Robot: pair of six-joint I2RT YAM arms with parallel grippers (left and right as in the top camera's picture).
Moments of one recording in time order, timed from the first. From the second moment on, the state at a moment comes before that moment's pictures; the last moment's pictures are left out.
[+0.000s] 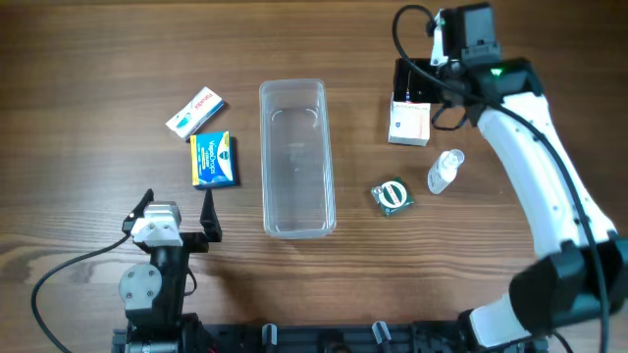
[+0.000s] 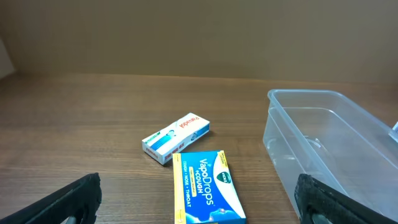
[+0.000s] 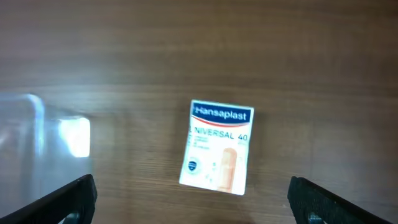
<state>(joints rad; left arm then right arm) 0.07 0.01 0.06 -0.17 0.07 -0.04 0.20 1.72 1.55 -0.84 0.05 0.18</state>
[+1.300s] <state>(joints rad) 0.07 0.01 0.06 -0.17 0.07 -0.04 0.14 2.09 1.55 -0.72 0.00 0.17</state>
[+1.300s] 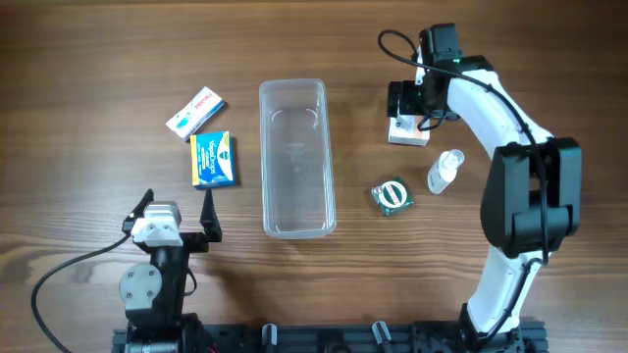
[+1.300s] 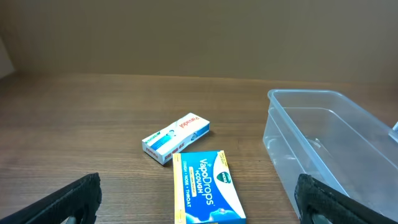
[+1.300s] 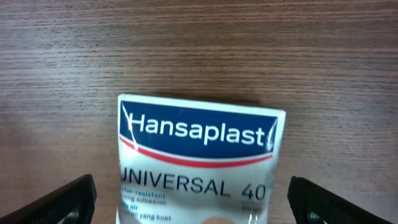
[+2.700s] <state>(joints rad) 0.07 0.01 0.06 -0.17 0.07 -0.04 0.14 2.14 1.59 -0.82 0.00 0.18</state>
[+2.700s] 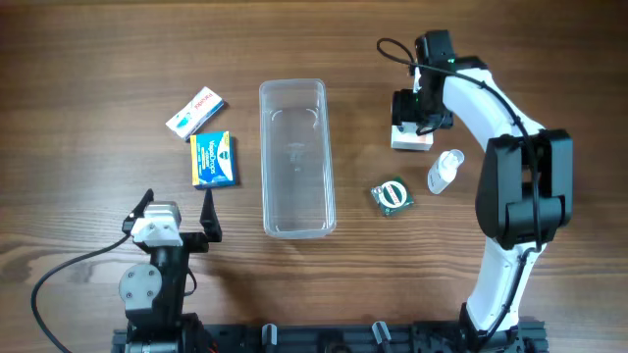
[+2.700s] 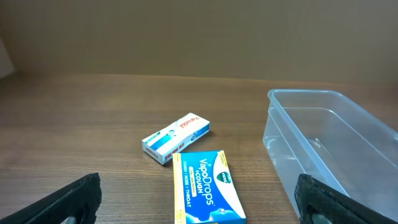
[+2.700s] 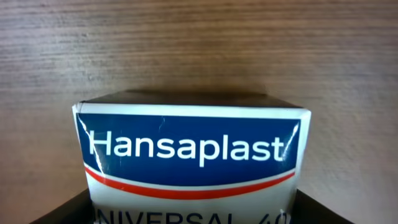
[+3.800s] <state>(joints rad) 0.07 0.01 0.06 -0.17 0.07 -0.04 0.54 2.14 2.11 -1.27 0.05 0.33</state>
